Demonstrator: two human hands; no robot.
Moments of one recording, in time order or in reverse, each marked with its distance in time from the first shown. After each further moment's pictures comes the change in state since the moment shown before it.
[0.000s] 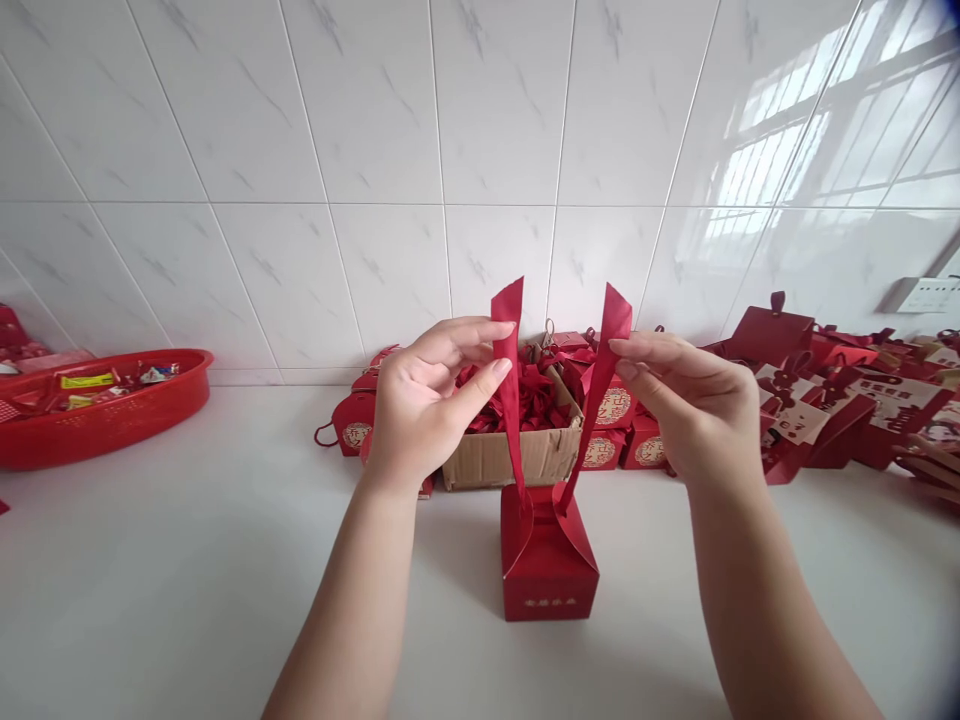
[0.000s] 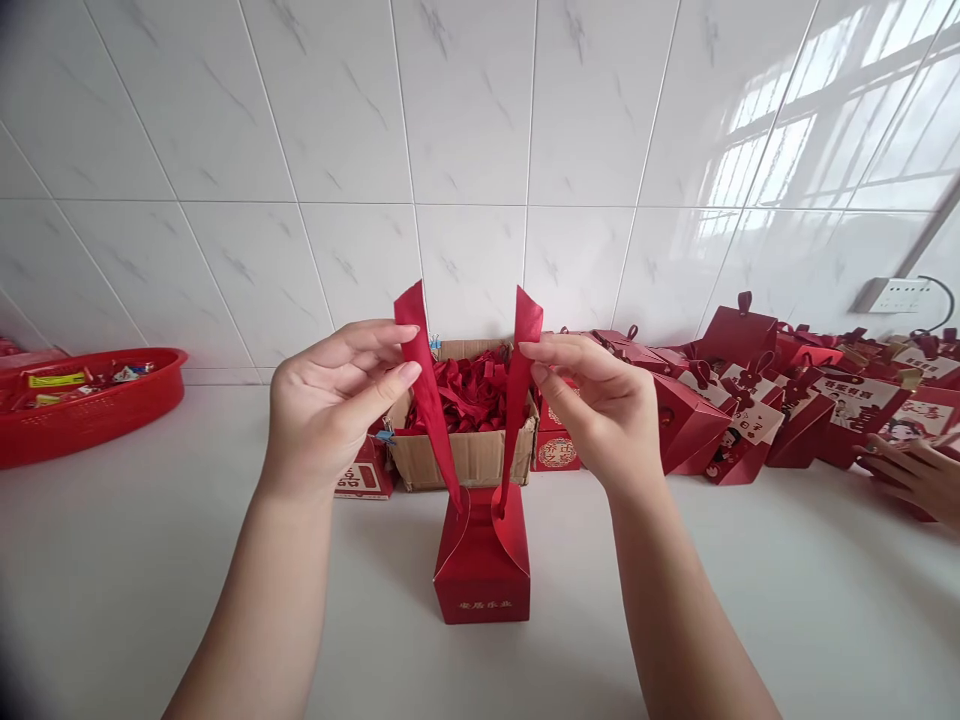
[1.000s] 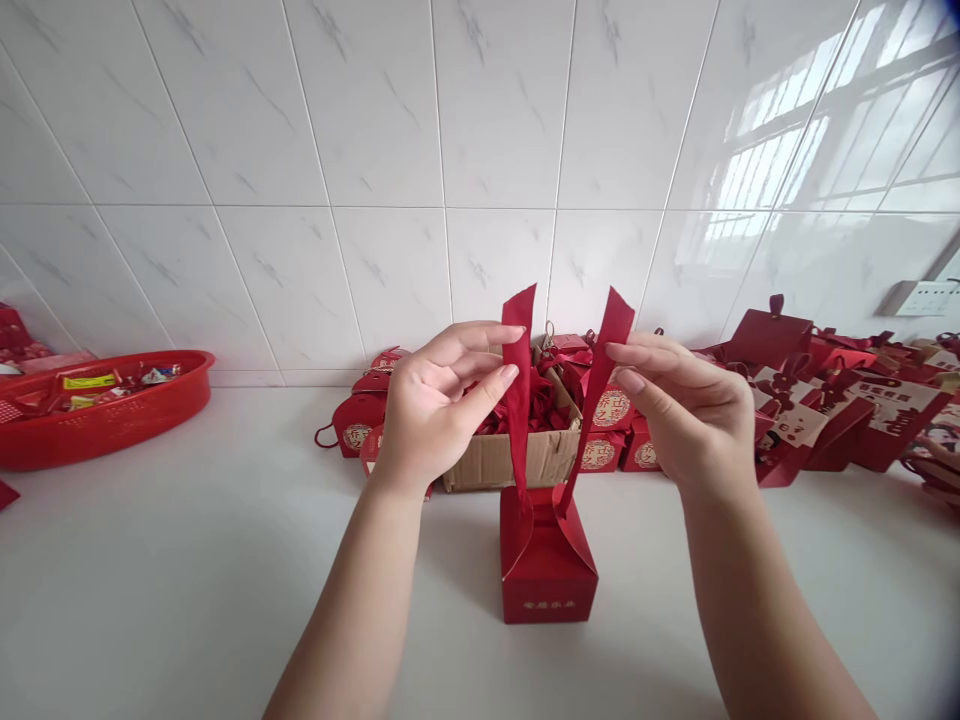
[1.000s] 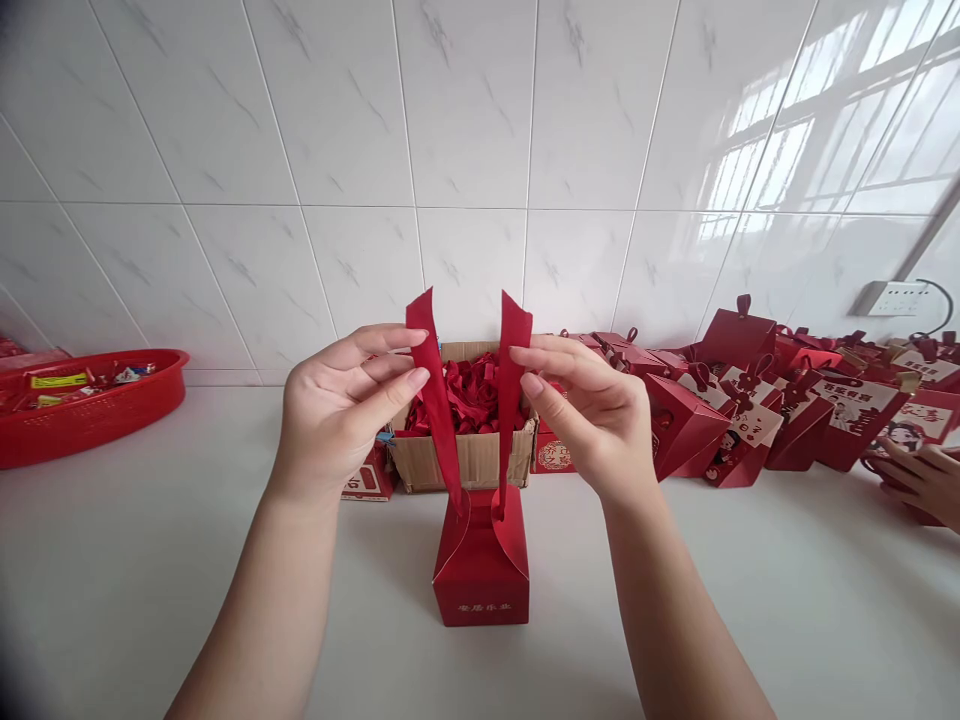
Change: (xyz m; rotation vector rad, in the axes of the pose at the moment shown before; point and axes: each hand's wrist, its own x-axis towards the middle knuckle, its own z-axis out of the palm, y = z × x) left_hand -0.002 0.002 0.004 -0.010 -0.019 -0.083; right_hand -0.002 -0.003 0.005 0.077 -0.026 -0.035
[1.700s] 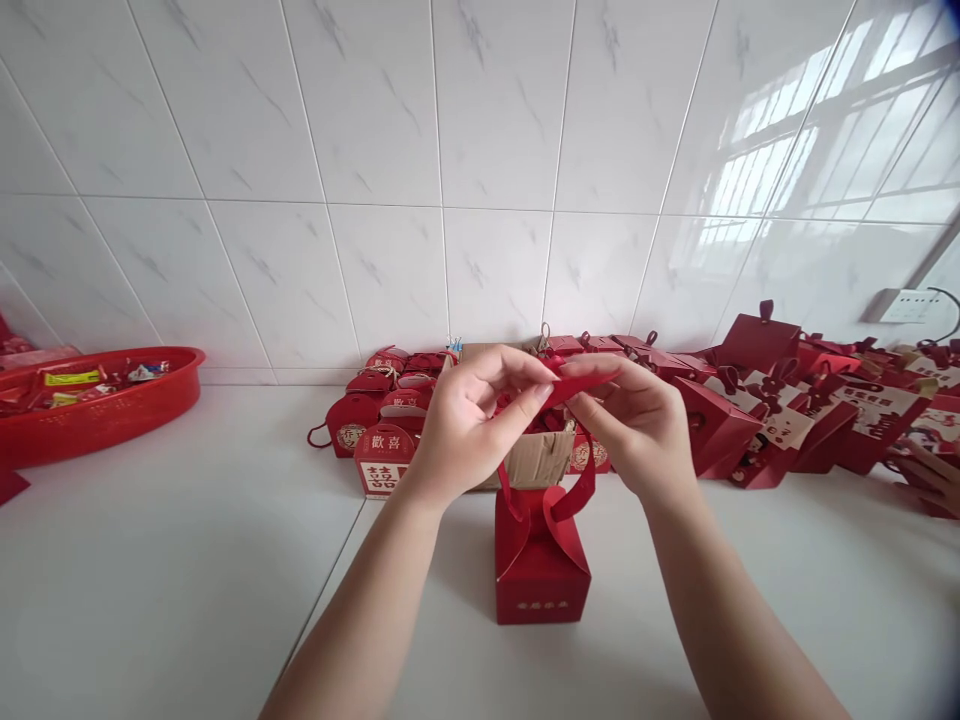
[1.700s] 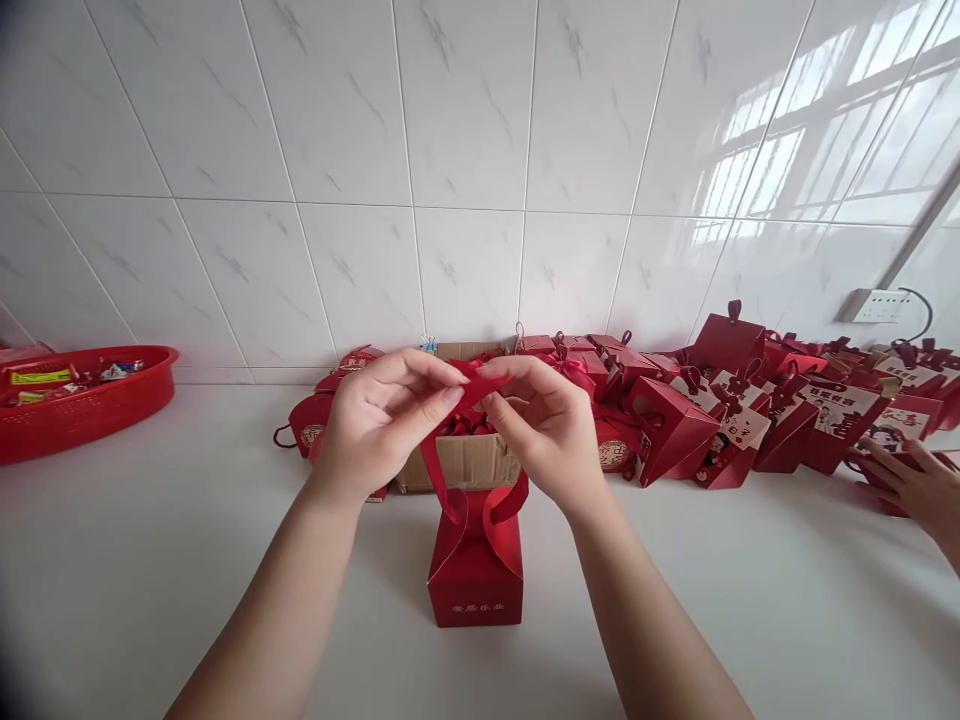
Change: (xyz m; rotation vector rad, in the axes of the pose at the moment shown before) left_hand -0.003 -0.004 0.019 -0.053 -0.165 -0.032; right_hand -0.004 0.001 0.023 0.086 -0.084 0.181
